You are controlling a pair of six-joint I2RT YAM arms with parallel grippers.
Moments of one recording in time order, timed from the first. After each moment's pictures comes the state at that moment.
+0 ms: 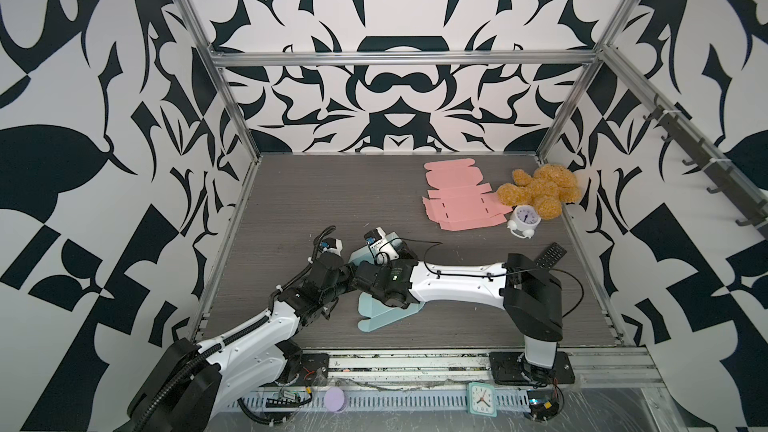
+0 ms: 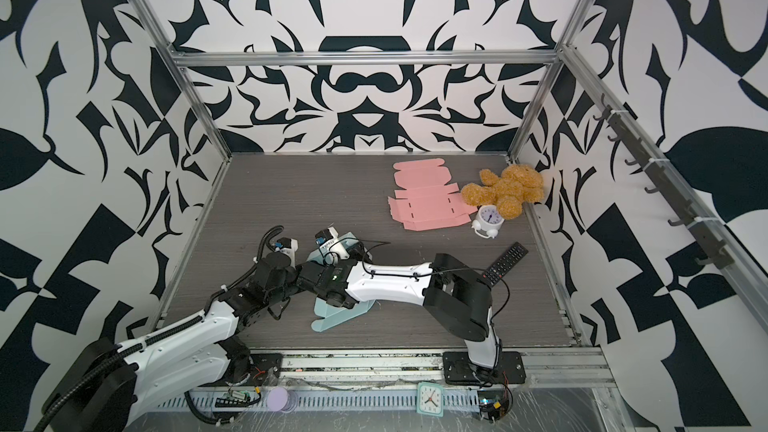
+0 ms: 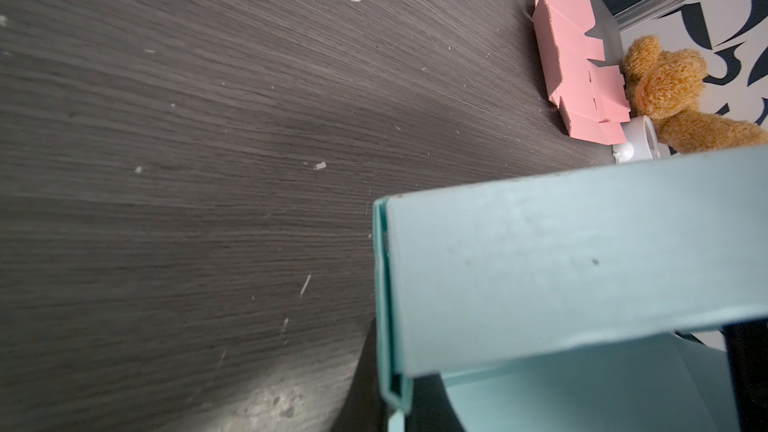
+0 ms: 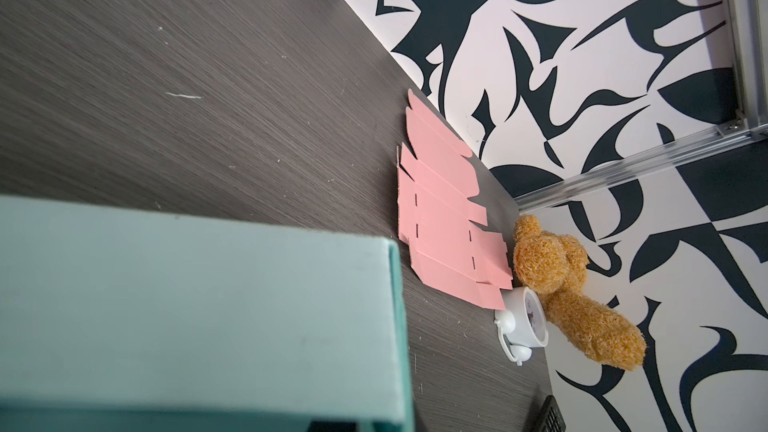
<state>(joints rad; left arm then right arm) -0.65 0.98 0.29 0.04 0.02 -0.84 1.22 1.90 1.34 -0.70 1.09 0.44</state>
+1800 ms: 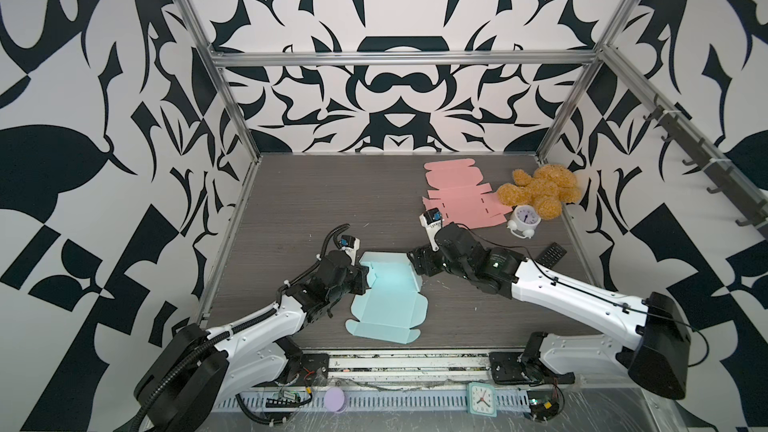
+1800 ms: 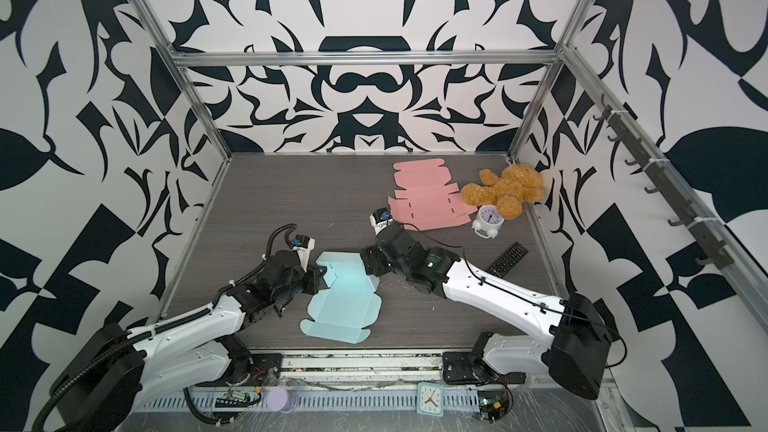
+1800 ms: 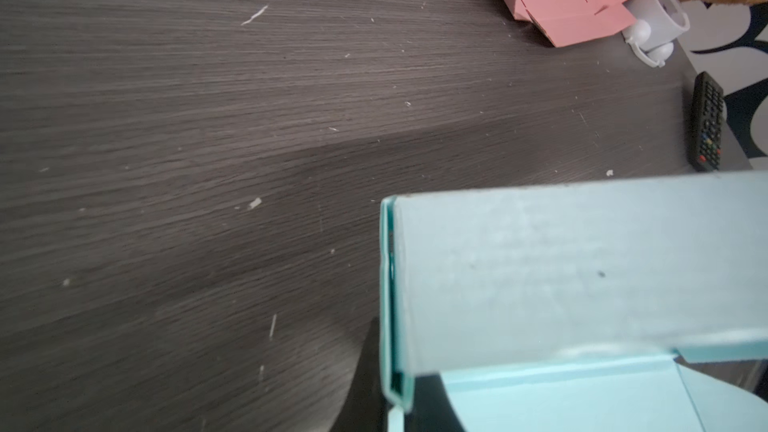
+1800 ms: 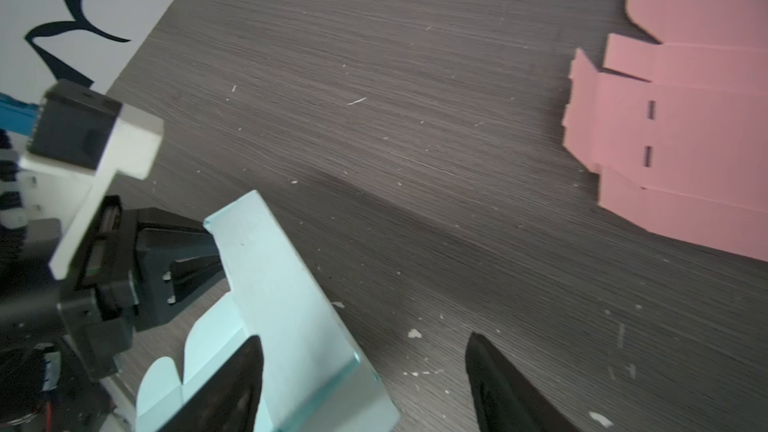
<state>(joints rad) -0.73 1.09 0.34 0.08 0.01 -0.48 0.90 1.27 0.90 -0.35 0.08 0.47</state>
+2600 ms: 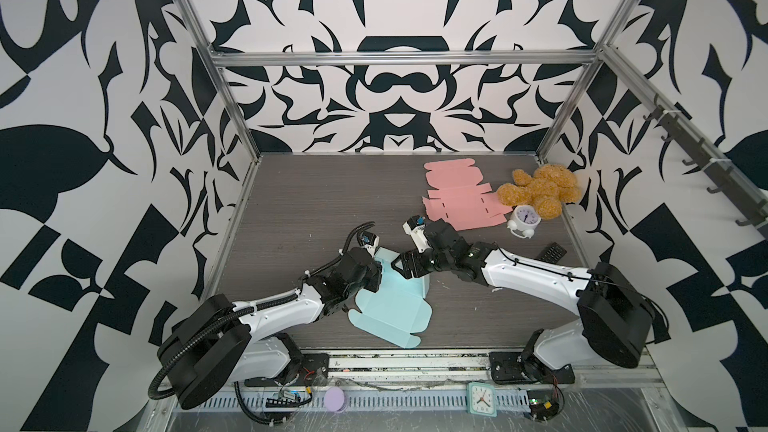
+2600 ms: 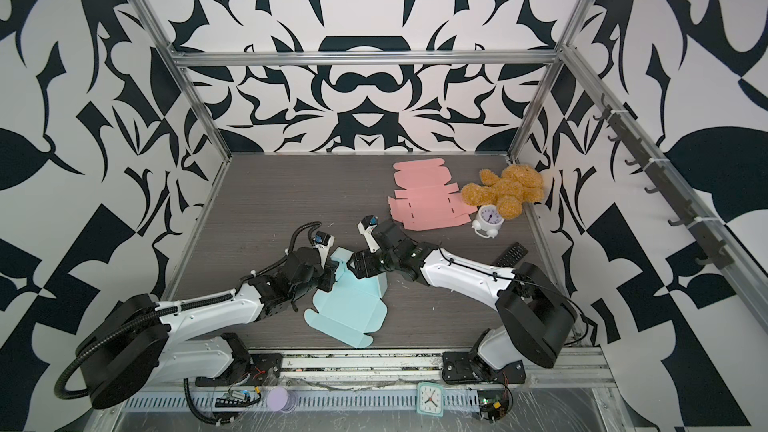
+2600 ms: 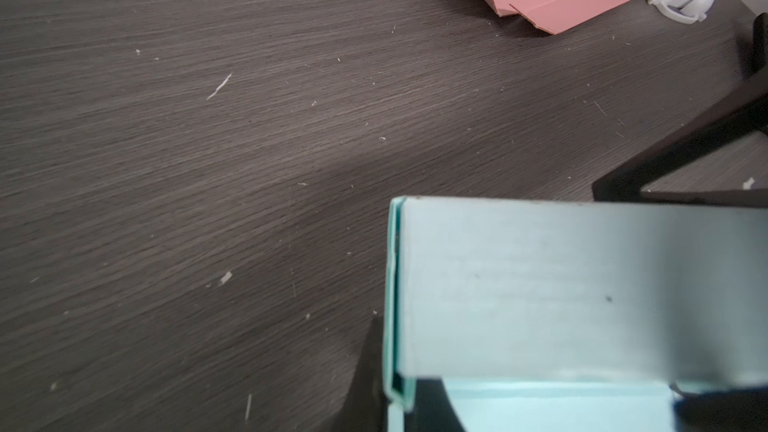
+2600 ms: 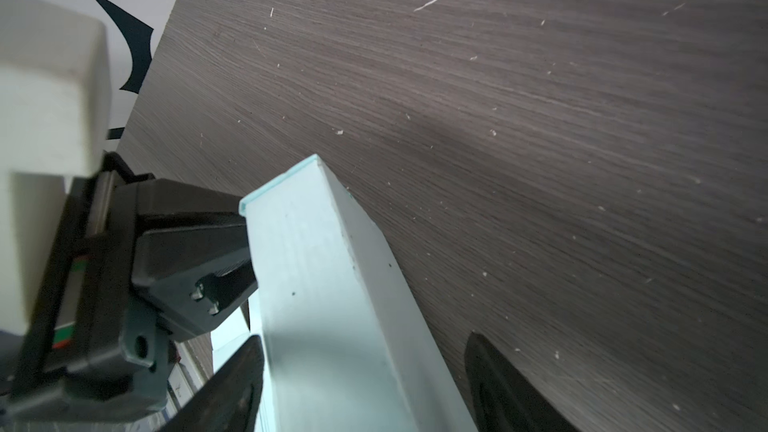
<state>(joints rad) -0.83 1.25 0.44 0.12 -0.15 -0.37 0.82 1.47 0.84 -0.14 -0.27 0.51</state>
